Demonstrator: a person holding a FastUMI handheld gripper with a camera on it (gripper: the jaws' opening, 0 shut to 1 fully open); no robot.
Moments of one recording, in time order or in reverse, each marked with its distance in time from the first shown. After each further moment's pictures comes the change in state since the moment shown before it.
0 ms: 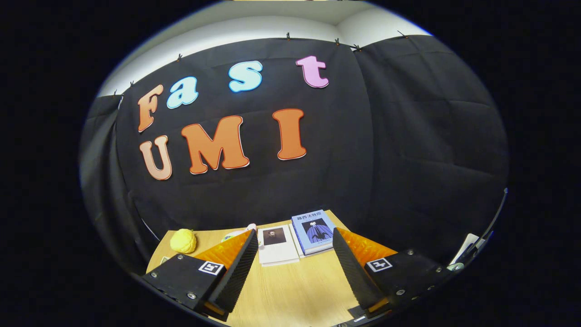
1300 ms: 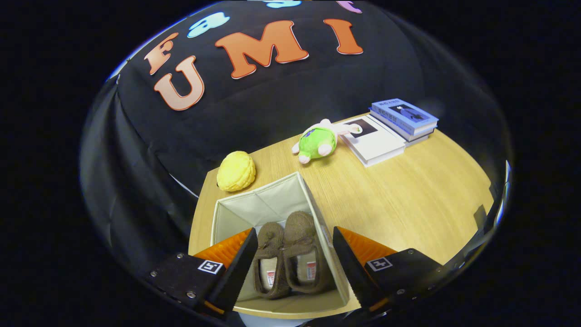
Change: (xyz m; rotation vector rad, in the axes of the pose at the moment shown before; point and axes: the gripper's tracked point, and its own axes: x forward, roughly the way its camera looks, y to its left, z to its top) arm 0.010 0.327 -0.264 0.080 0.483 0.138
